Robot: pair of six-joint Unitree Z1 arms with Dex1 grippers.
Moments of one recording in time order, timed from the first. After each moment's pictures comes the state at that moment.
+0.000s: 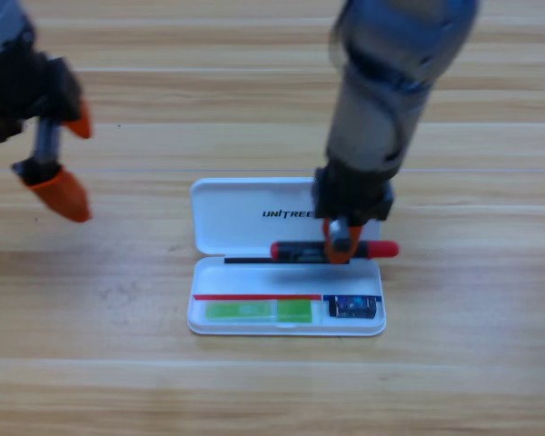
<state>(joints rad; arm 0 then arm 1) -0.58 1.71 -1.53 1.11 -0.04 0.76 0.88 2.28 -2.01 1.16 0.04 -0.77</state>
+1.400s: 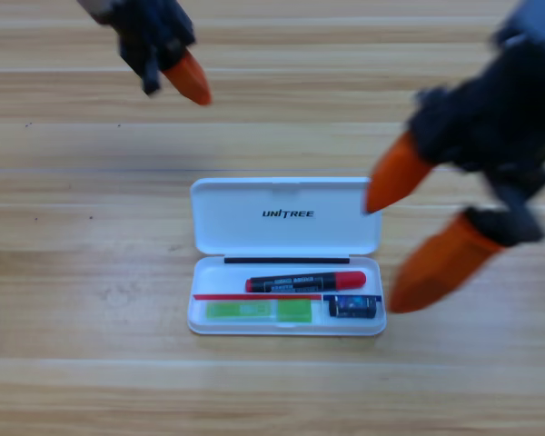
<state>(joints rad) -0.42 2.15 -1.99 1.02 -0.32 0.86 0.89 1.72 -1.63 1.07 0.47 -0.55</state>
